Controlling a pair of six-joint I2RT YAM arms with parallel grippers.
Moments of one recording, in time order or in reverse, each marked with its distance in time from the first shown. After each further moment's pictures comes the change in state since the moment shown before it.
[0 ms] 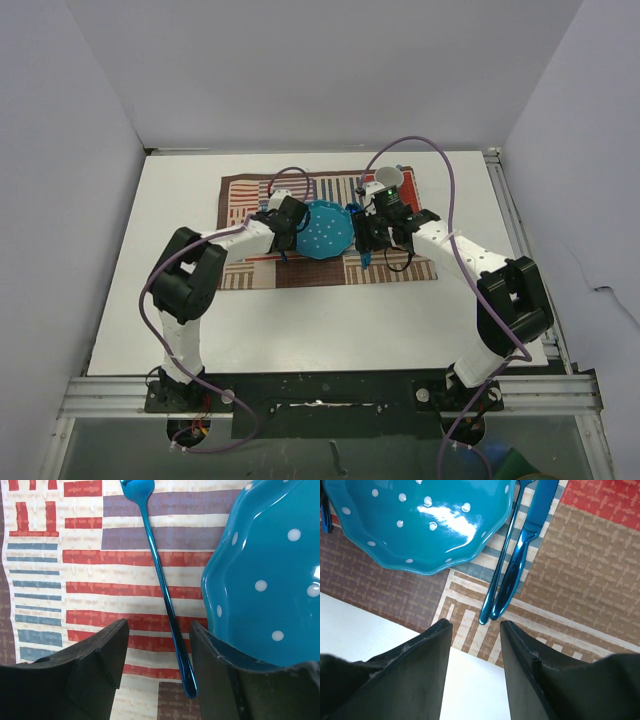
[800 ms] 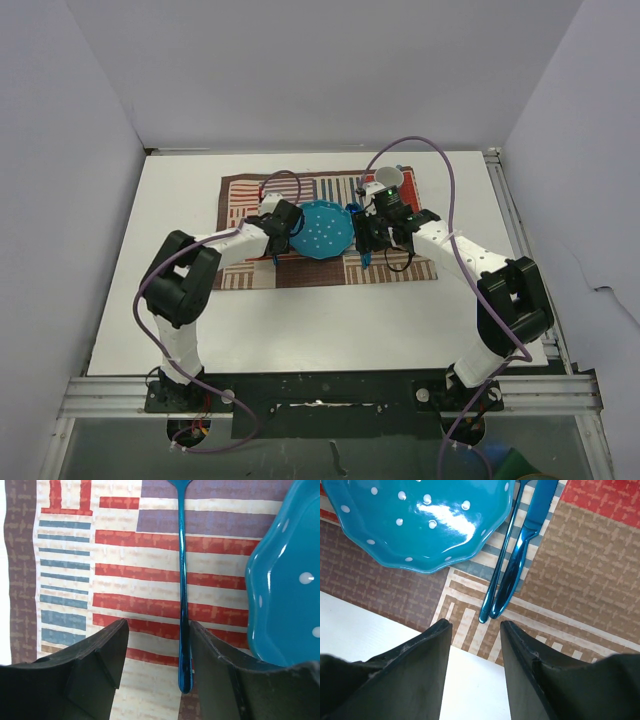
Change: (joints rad) left arm 0.012 -0.049 -0.067 -0.017 -0.045 -0.039; right arm 0.000 -0.002 0.000 -0.007 0.000 0.000
